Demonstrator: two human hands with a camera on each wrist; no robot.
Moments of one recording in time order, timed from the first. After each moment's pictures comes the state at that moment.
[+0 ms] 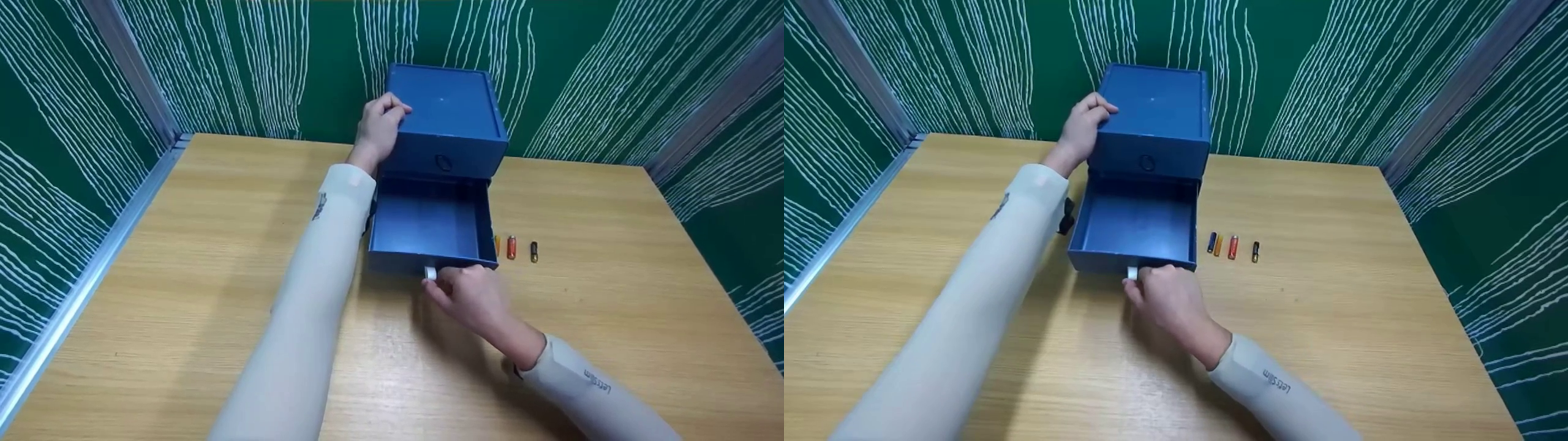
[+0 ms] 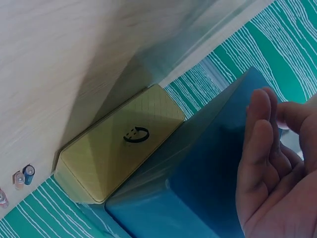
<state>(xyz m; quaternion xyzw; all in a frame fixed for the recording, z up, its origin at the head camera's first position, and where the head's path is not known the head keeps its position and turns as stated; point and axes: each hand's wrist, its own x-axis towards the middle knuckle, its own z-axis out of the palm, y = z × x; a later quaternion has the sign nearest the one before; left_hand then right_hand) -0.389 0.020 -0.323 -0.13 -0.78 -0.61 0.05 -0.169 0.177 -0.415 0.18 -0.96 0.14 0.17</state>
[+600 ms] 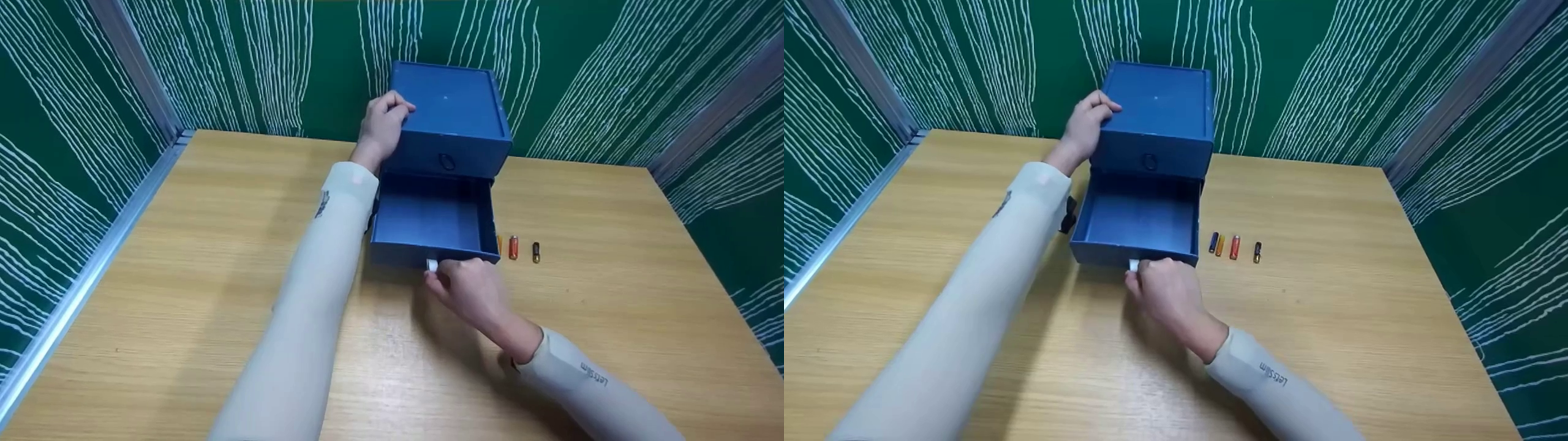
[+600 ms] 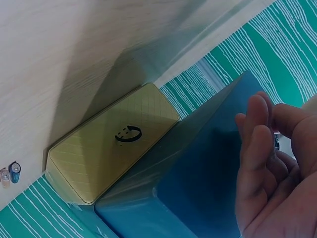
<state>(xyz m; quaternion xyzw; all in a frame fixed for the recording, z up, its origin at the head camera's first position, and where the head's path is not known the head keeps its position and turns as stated) -0.388 0.018 -0.323 -0.14 -0.77 -0.62 0.05 -0.176 0.171 -0.409 0.17 -0.96 0.12 0.17</state>
